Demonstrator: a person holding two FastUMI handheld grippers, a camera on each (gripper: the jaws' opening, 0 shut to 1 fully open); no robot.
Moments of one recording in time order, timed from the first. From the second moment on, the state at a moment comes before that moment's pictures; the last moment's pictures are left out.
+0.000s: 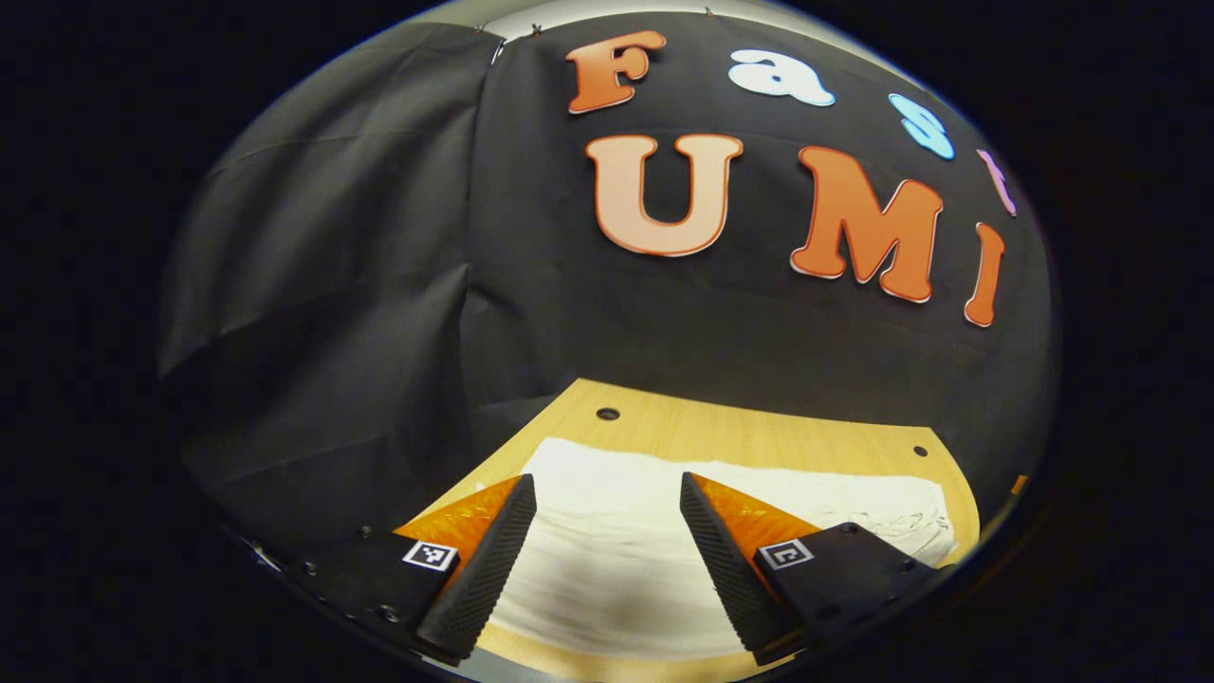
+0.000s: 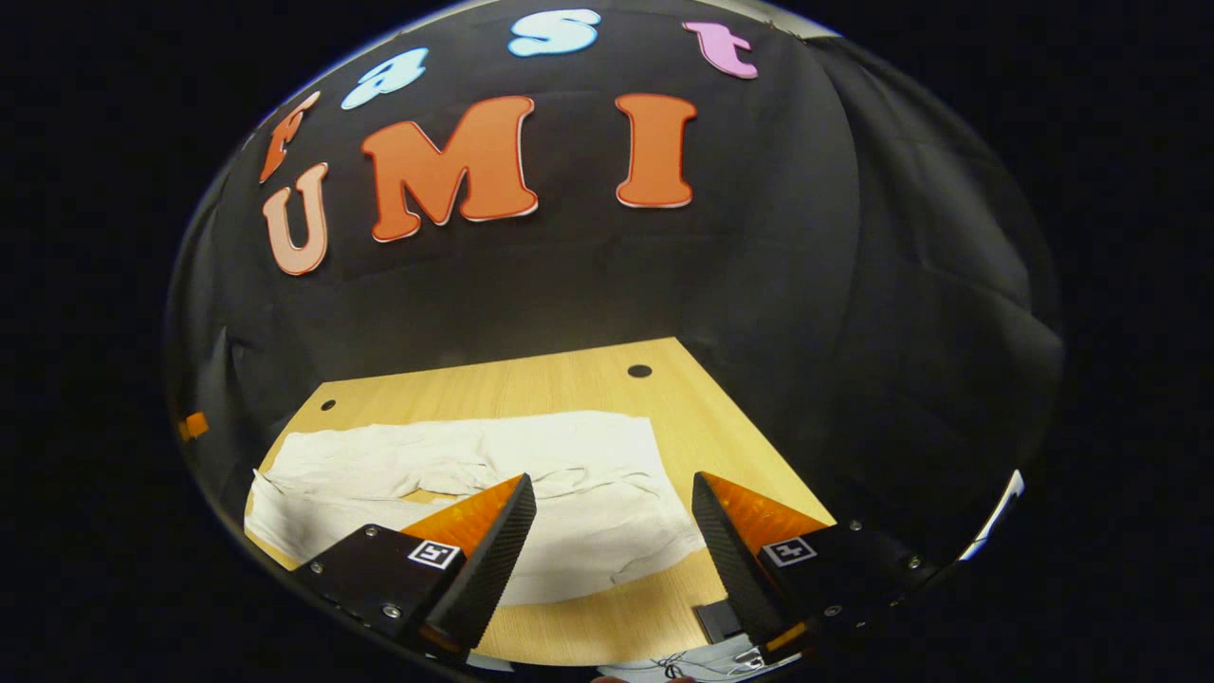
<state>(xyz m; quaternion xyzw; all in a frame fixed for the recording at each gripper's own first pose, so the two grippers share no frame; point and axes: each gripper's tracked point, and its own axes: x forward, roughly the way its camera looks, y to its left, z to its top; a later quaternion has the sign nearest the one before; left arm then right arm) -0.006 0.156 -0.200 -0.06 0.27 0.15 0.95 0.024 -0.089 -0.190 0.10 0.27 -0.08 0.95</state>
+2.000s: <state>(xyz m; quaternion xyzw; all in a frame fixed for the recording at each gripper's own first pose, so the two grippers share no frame) -0.088 0.352 -0.459 -0.42 0.44 0.33 0.72 0.036 -0.077 -0.387 0.31 0.52 -0.20 0.77</state>
